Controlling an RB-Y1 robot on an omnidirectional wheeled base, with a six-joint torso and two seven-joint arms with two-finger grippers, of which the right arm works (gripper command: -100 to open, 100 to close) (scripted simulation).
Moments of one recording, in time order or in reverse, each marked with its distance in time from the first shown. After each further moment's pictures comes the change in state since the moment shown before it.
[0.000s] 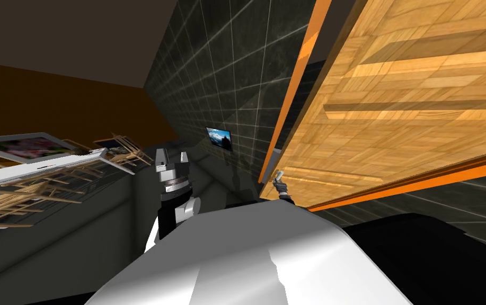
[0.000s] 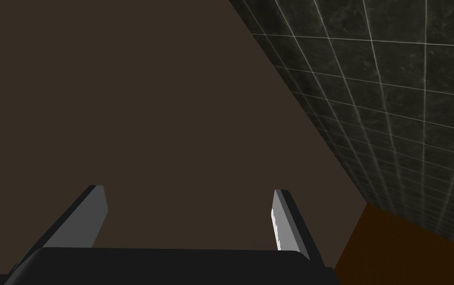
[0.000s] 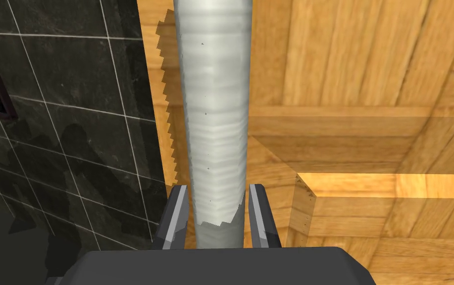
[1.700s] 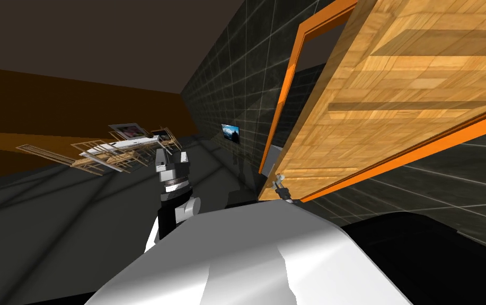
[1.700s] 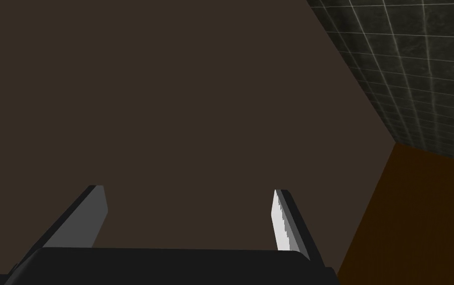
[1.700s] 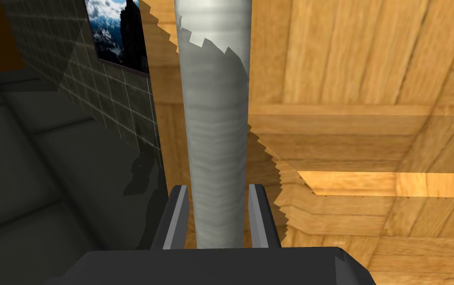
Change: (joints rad) arm 0.068 -0.120 0.161 0.009 0.098 -0.143 -0.155
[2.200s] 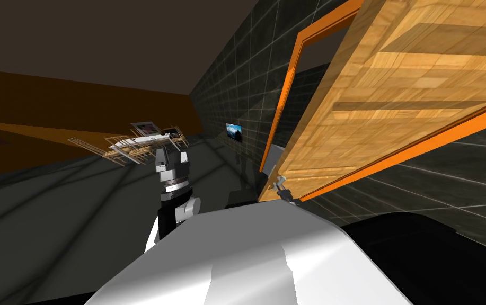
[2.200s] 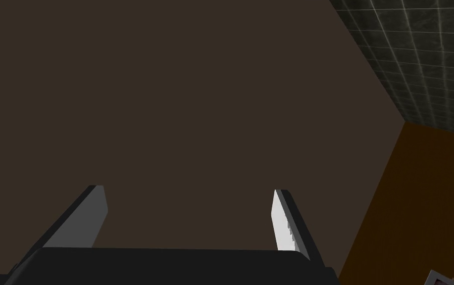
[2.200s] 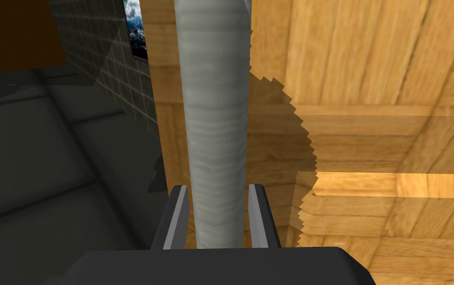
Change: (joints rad) arm 0.004 -0.029 0.046 0.047 0.014 -0.069 -0.050
